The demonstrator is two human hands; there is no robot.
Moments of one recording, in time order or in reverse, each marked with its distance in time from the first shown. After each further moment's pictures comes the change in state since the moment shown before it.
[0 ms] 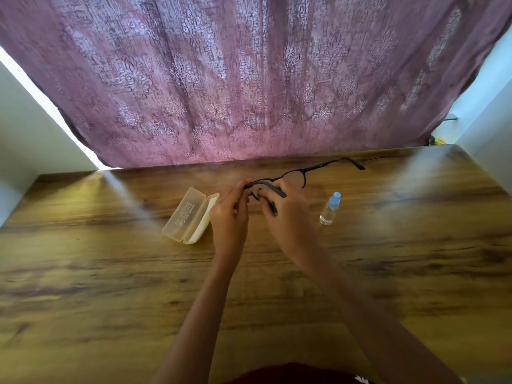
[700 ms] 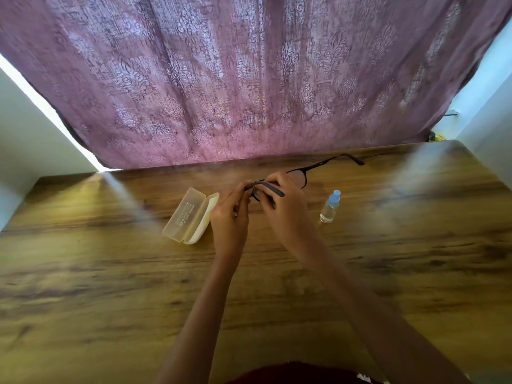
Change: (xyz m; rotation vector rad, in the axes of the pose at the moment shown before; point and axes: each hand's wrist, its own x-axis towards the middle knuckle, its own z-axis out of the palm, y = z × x) left_hand -0.004 -0.004 0.002 -0.020 -0.005 -0.015; right_hand 0.011 -0.001 -0.001 0.150 0.008 -0.007
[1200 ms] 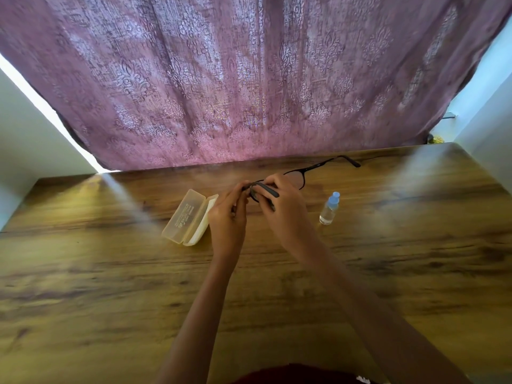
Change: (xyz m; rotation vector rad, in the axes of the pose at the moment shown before) left_hand 0.002 -0.004 0.000 -0.020 0.016 0.007; right_hand 0.001 0.001 0.001 -0.040 -0.050 -0.034
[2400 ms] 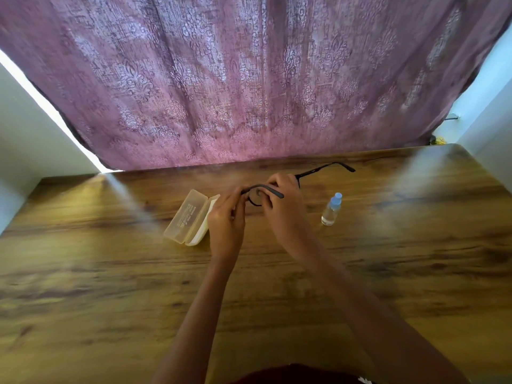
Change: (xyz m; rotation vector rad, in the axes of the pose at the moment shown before) left_hand -0.001 -0.003 -0.008 0.078 -0.049 0.020; right_hand 0.003 -0.002 0.008 -0.097 -0.021 0.130
